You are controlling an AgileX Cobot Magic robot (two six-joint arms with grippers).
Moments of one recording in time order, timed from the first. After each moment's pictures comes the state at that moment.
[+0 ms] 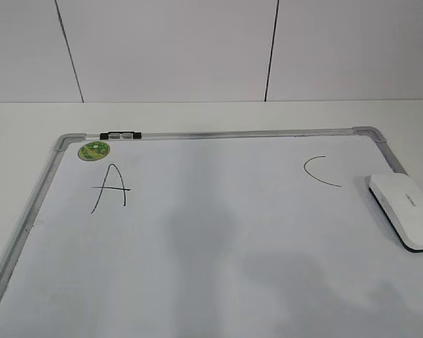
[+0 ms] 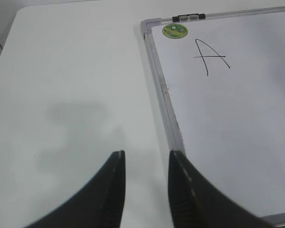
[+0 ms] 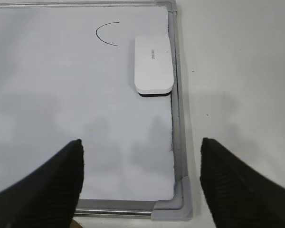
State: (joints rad) left arm -0.12 0.01 -0.52 0.00 1.12 -0.02; right arm 0.01 -0.02 -0.50 0.04 1.14 -0.06
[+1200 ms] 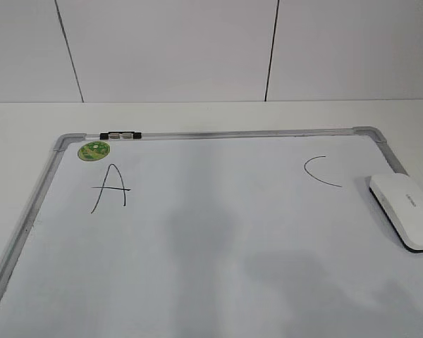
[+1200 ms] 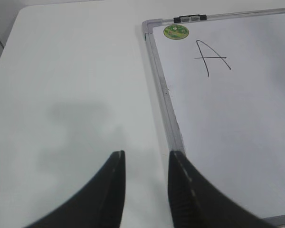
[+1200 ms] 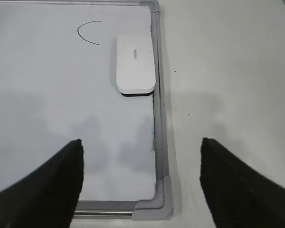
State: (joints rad) left arm -0.11 0.01 -0.52 -0.01 1.11 -0.02; right arm 0.01 -0.02 -0.50 -0.03 1.14 -0.06
